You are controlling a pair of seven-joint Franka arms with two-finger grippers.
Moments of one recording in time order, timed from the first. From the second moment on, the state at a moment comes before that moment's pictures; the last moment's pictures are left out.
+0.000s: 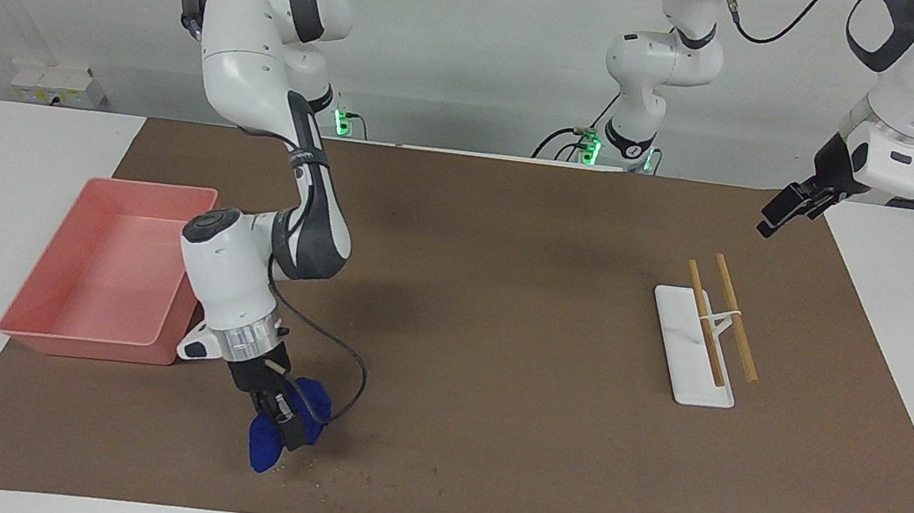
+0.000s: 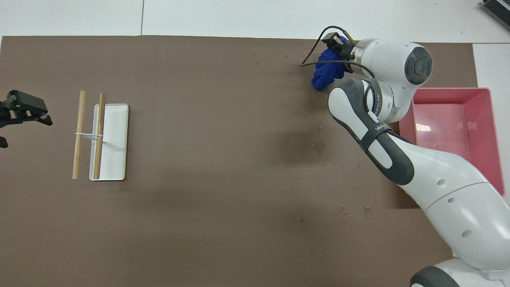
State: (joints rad) left arm 0.02 0.01 0.00 -1.57 -0.01 1.53 -0.32; right arm 0.09 0.73 0.11 -1.47 0.19 2.72 0.77
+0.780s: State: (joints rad) left arm 0.02 0.01 0.01 -1.58 0.09 1.53 0.00; right arm 0.07 0.47 0.11 -1.94 0.19 2.72 0.72
